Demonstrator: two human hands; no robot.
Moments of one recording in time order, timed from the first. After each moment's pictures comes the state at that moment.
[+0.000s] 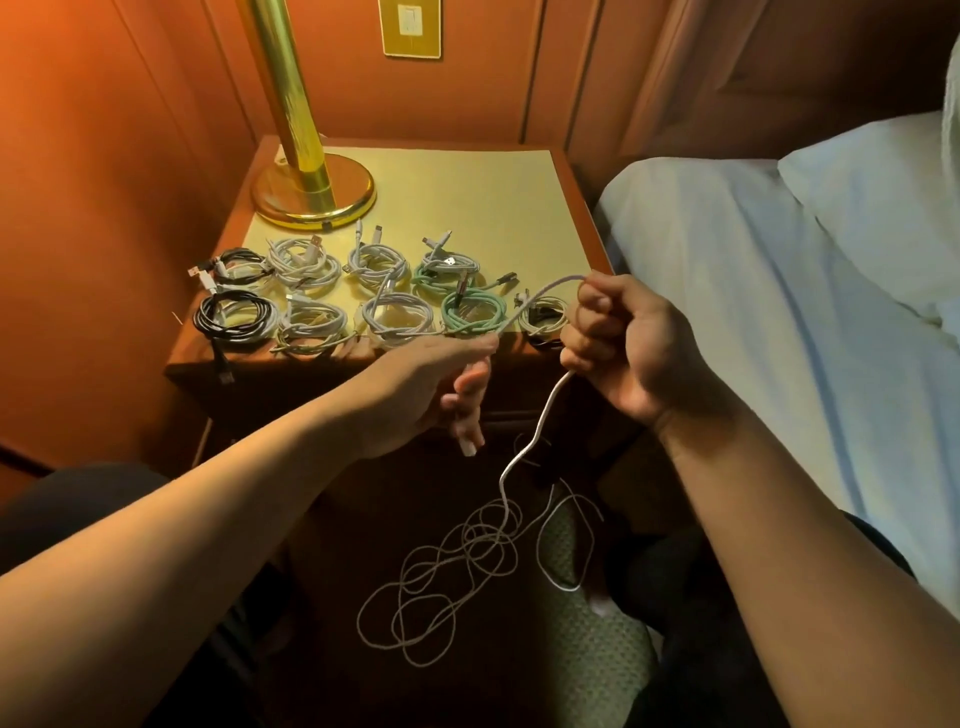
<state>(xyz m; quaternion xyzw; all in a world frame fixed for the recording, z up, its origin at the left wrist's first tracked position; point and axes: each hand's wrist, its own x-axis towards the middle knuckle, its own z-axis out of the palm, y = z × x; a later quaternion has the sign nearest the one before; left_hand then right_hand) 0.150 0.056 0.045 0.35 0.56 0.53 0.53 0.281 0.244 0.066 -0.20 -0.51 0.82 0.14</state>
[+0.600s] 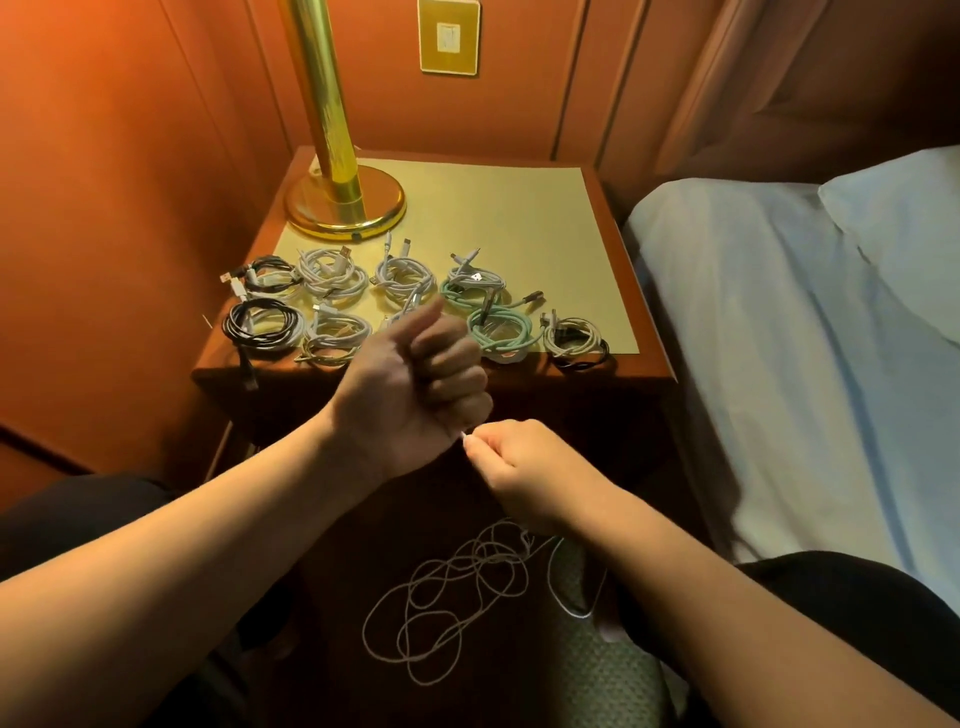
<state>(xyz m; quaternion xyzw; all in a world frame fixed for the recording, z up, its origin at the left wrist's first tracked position) 0.149 0.050 0.055 0.08 0.25 0.78 0.57 0.267 0.164 0.021 -0.12 -0.93 0.33 -0.09</state>
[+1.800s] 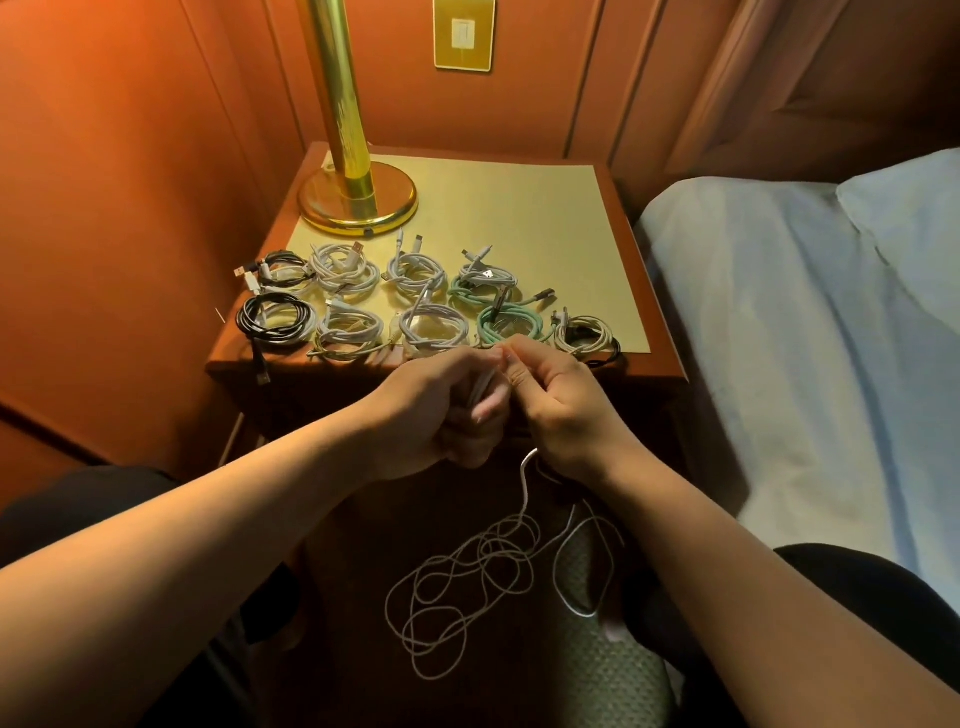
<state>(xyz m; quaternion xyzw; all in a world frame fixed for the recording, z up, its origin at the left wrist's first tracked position) 0.148 0.048 0.043 0.28 0.44 0.61 0.60 0.250 0.188 0.028 -0.09 -0.84 0.52 0.13</state>
